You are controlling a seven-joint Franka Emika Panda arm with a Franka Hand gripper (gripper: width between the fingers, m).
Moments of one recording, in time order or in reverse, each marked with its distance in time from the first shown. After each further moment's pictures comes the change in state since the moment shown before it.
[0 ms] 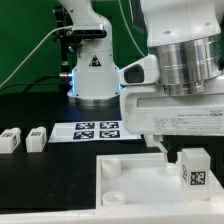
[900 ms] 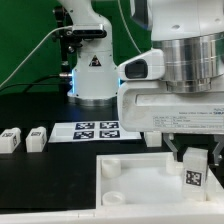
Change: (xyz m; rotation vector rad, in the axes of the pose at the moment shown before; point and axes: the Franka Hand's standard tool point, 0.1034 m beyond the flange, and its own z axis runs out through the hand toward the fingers) arm 0.003 -0.001 -0.002 0.003 0.004 0.291
